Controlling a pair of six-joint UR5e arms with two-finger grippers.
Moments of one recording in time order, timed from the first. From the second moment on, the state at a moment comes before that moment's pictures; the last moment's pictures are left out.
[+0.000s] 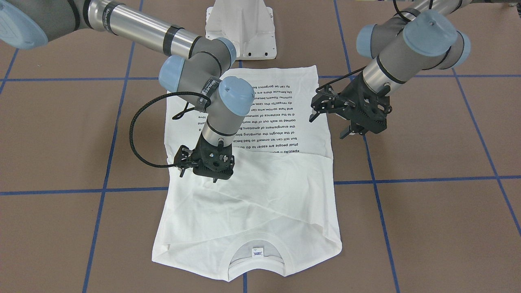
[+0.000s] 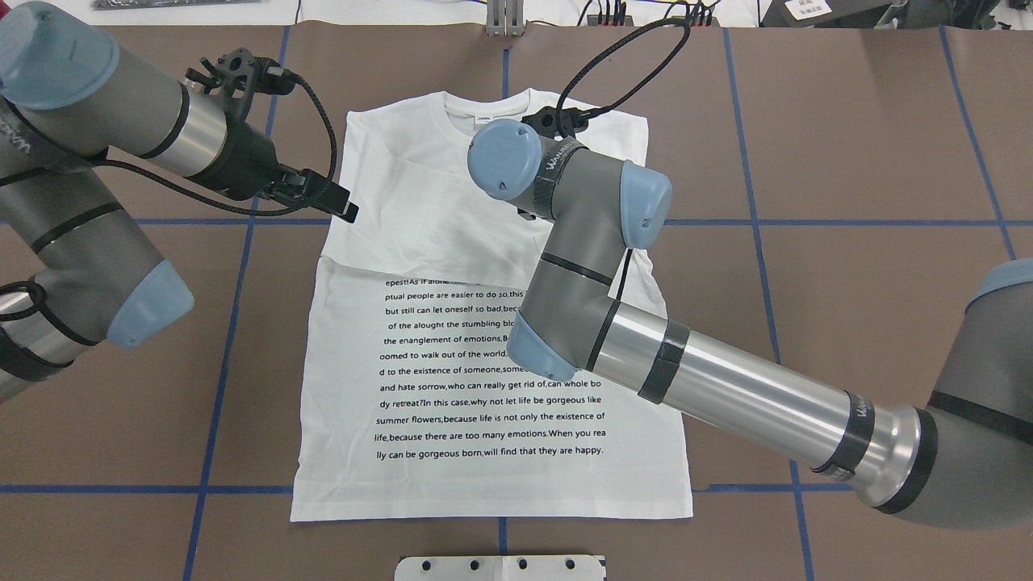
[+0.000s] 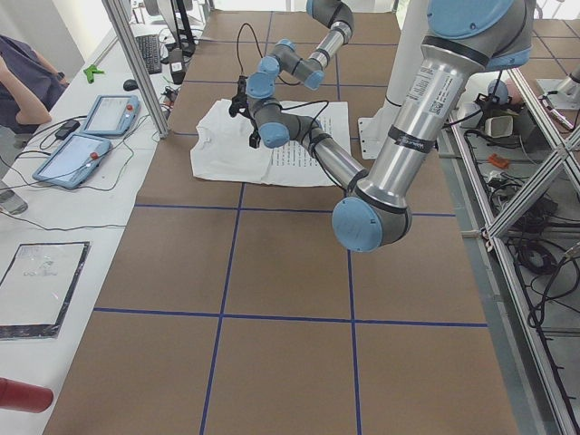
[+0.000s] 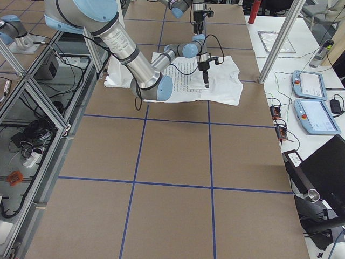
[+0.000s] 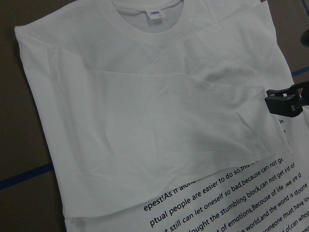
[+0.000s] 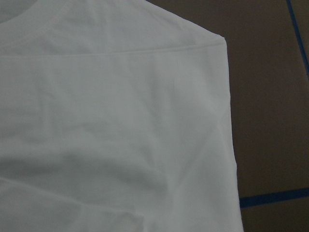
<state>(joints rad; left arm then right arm) -0.86 -2.02 -1.75 -2.04 -2.25 -0.82 0.57 -0.63 1.24 -1.73 1.51 1.15</state>
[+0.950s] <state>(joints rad) -0.86 -2.02 -1.75 -2.04 -2.25 -0.82 0.55 -0.59 1.15 -1.77 1.47 1.23</state>
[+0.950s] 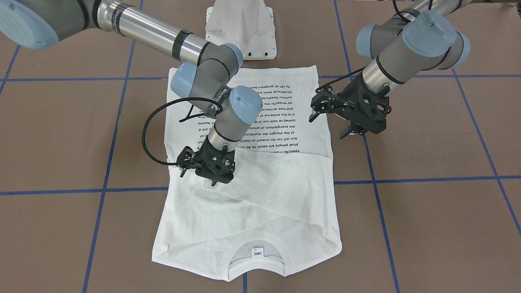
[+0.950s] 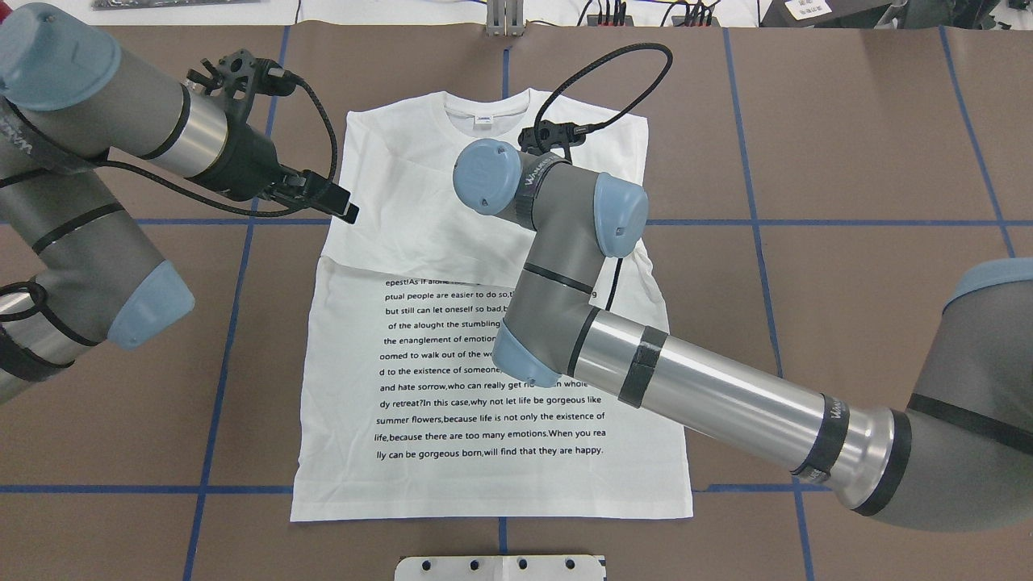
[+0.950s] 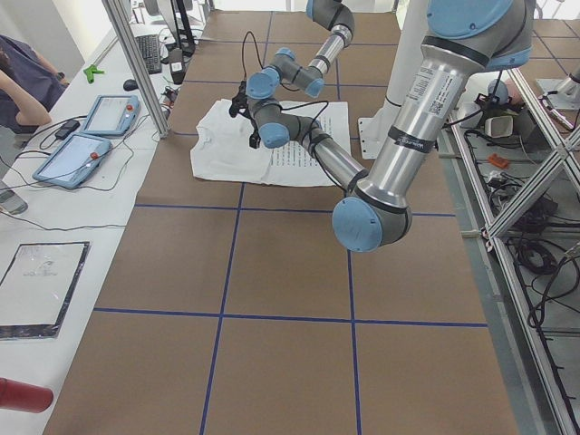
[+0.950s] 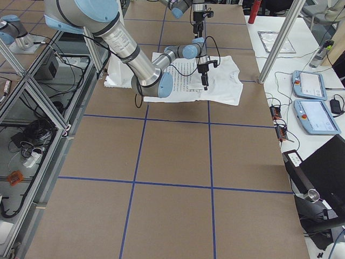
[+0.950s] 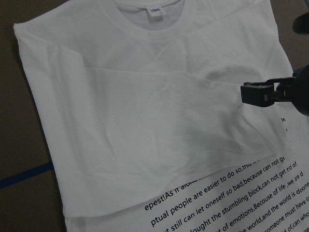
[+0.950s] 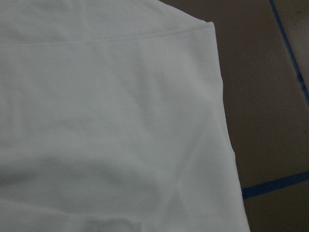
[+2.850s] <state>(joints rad) -0.86 -1.93 -1.82 -2.03 -2.22 -0.86 0.59 -1.04 1.76 -1.57 1.65 1.07</state>
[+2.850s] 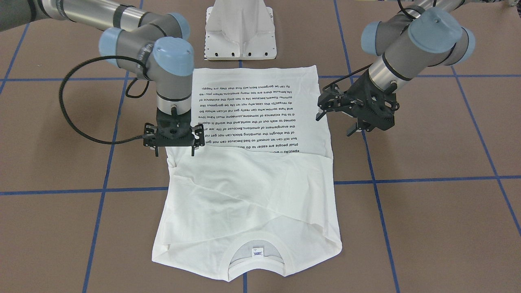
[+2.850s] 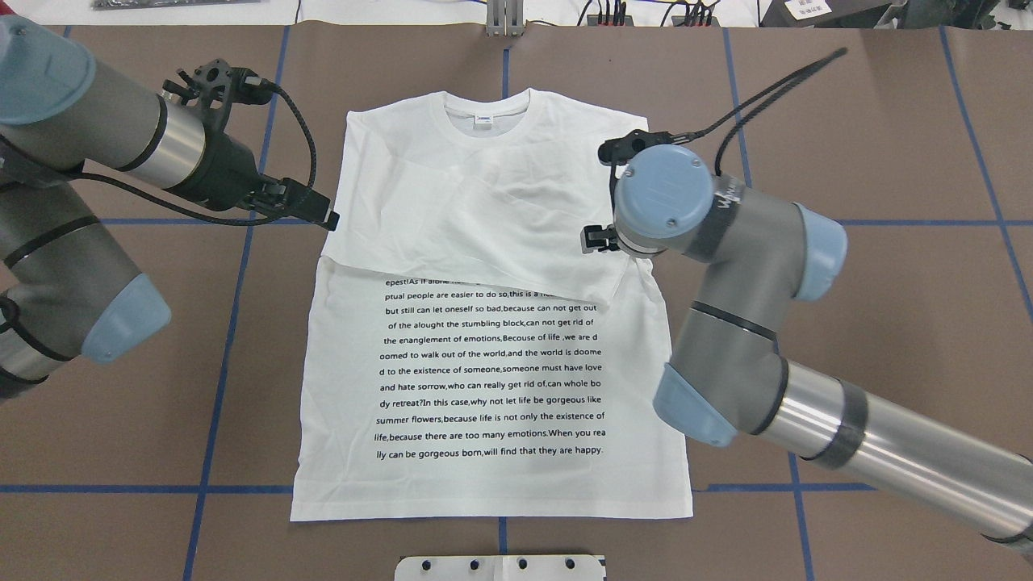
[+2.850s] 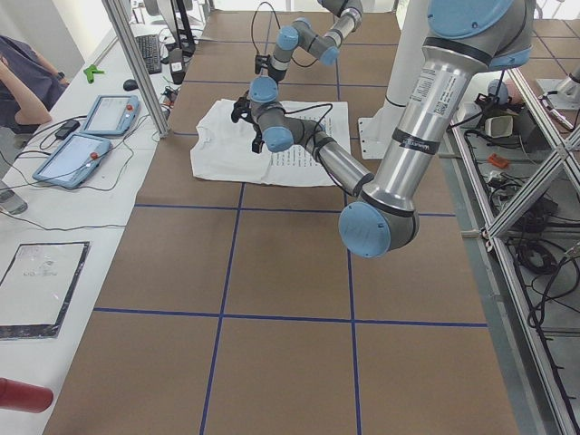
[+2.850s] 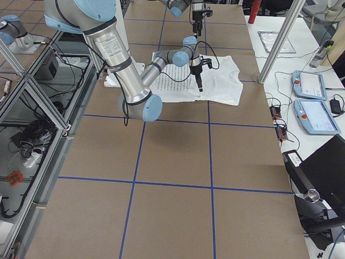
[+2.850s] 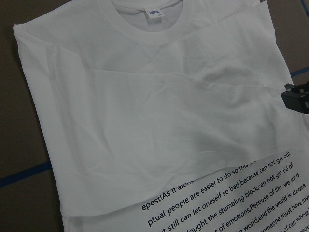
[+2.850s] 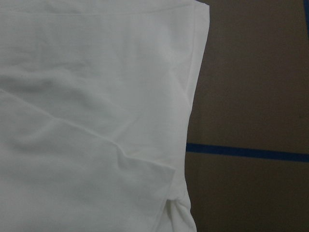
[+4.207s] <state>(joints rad) -0.28 -1.63 -2.03 -2.03 -1.72 -1.40 0.29 -1.41 2.17 -1.51 1.54 1.40</state>
